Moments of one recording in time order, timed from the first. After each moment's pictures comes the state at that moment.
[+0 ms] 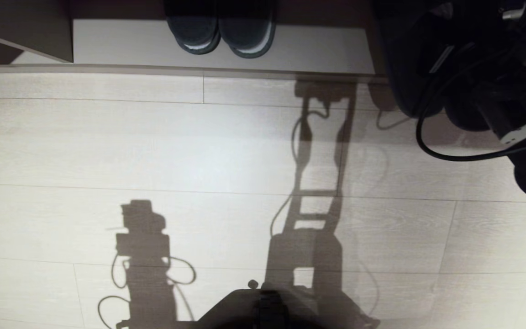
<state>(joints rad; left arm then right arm) 0.00 0.00 0.00 0.00 0.00 -0.01 0.21 1.67 -1.13 -1.13 -0.07 -0.19</state>
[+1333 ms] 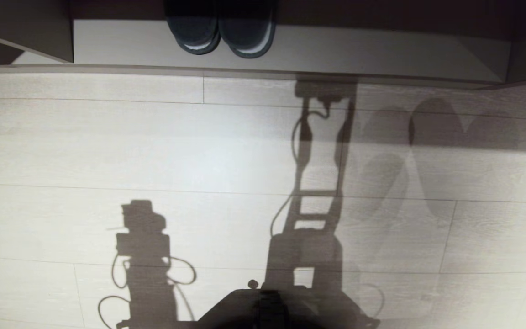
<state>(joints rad) 0.00 0.00 0.00 0.00 0.00 0.00 0.00 0.33 -0.24 -0.37 0.03 -0.04</state>
